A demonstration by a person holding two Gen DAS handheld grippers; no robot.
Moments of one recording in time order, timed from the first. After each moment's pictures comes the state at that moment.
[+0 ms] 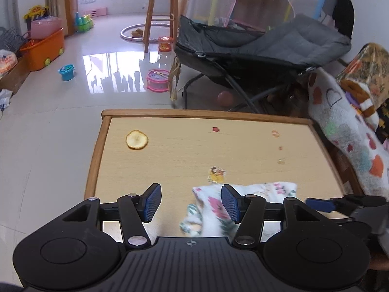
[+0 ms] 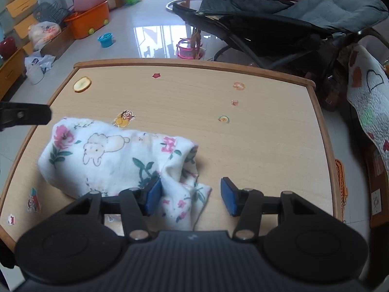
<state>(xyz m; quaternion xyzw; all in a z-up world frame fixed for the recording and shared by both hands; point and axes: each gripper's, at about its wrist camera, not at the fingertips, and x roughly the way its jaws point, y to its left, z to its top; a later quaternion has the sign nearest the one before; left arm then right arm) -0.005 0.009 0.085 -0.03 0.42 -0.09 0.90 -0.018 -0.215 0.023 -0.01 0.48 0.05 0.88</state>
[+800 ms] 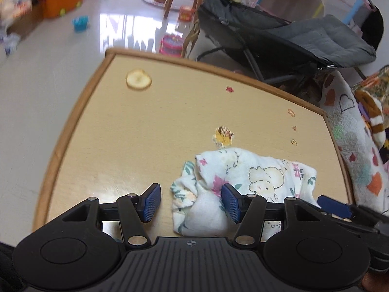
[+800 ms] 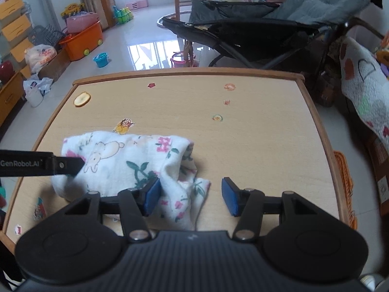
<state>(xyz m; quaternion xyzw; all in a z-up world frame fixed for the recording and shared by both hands) 0.007 0.011 0.008 -0.13 0.48 -0.07 0.86 -0.034 -0.219 0.016 0.05 0.45 0.03 0.89</state>
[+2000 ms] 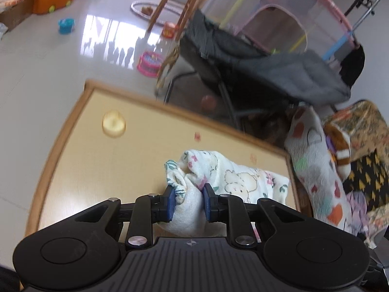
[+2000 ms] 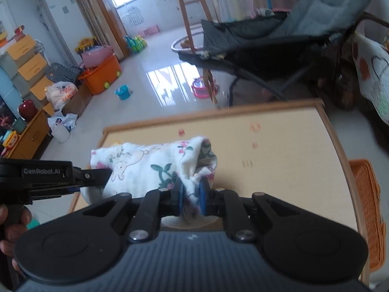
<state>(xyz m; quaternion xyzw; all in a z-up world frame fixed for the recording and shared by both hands) 0.041 0.022 0.054 -0.20 0.42 -0.12 0.88 0.001 -0.219 0.066 0.13 0.39 0.08 0.91</state>
